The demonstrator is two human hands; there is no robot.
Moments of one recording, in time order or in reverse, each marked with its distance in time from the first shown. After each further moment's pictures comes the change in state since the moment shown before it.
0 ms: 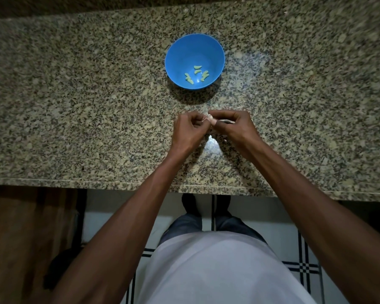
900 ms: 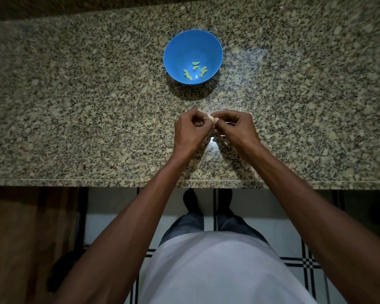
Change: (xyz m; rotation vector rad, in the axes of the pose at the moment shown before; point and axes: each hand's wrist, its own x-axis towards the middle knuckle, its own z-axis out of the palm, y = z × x) left_hand -0.017 0.000 0.004 0.048 0.078 0.032; right_hand -0.020 0.014 0.006 -0.067 0.124 -0.048
